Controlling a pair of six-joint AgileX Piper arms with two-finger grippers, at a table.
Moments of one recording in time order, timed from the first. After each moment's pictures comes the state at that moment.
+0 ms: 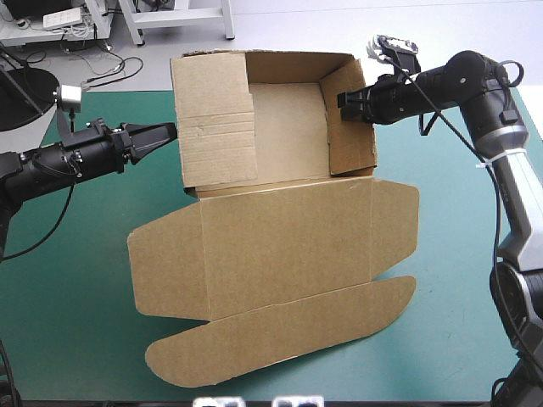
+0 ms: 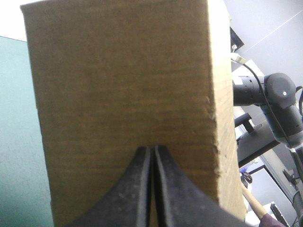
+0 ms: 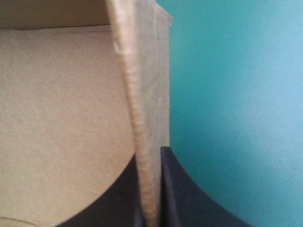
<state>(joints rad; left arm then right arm) 0.22 1.31 -1.24 -1.45 1.21 0.70 0.15 1.79 -1.93 0.59 1.13 -0.16</state>
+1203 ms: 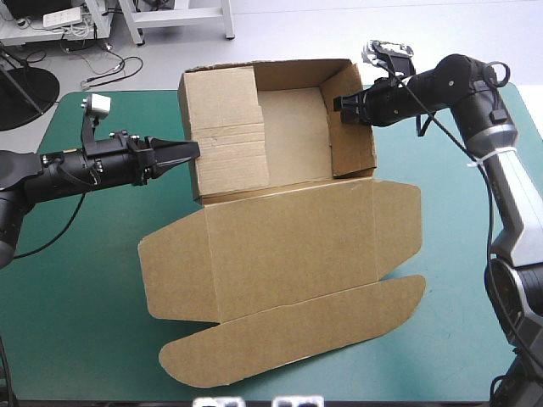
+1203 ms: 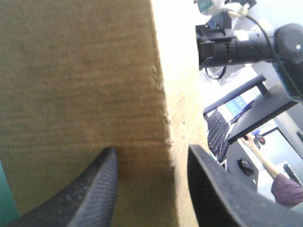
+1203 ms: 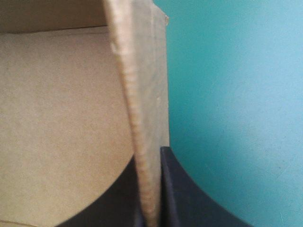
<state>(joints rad) 0.13 1.31 -1.24 -1.33 1.21 0.70 0.17 1.82 -1.93 0.53 1.11 -0.14</state>
